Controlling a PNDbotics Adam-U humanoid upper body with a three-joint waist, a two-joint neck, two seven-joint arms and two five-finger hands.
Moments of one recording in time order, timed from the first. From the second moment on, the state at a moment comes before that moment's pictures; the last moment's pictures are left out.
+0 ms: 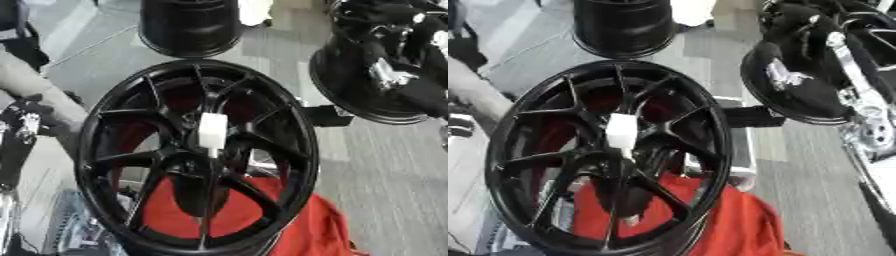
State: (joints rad) left arm -0.16 0.15 0.32 -1.65 -0.18 -0.10 -0.20; right arm -0.50 -0.62 0.27 -1.90 0.09 0.01 0.00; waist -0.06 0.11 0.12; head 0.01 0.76
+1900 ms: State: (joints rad) left arm -0.16 0.16 0.31 -1.65 -0.19 -0.10 -0.21; right arm -1.02 -0.43 0.67 -1.63 0.30 -0.05 0.90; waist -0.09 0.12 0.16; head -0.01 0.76
